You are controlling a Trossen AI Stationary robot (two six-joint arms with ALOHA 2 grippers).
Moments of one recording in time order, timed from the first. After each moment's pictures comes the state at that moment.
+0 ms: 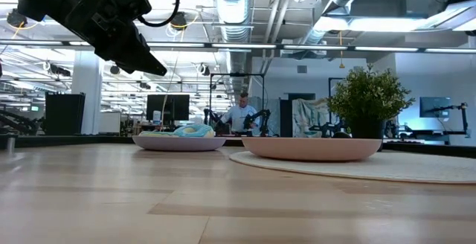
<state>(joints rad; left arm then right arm) -0.16 1.07 0.44 0.13 -0.25 -0.15 1.04 1.55 0.76 -0.67 0.03 1.52</state>
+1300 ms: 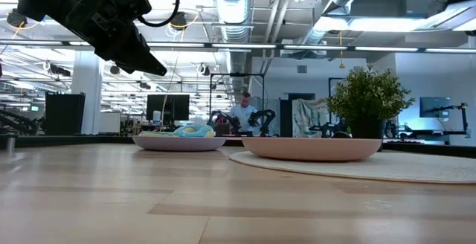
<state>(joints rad) -0.16 1.07 0.44 0.13 -0.25 -0.15 1.04 1.55 0.76 -0.64 0.03 1.52</state>
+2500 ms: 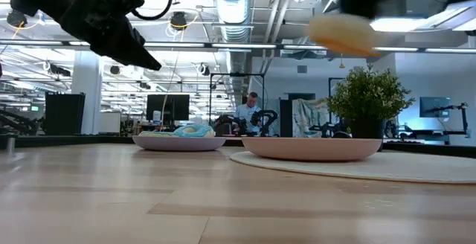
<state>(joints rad) -0.16 0.98 0.43 0.04 -0.30 -0.06 0.35 1.55 1.27 -0.93 0.24 0.57</state>
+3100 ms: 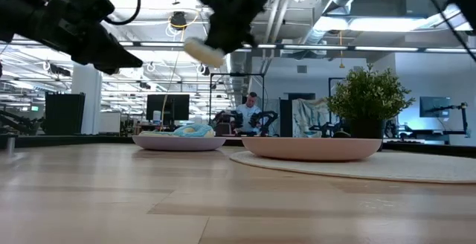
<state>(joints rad) -0.10 0.65 0.17 0.21 -0.22 -0.04 -0.13 2.01 1.84 -0.68 0.12 0.19</state>
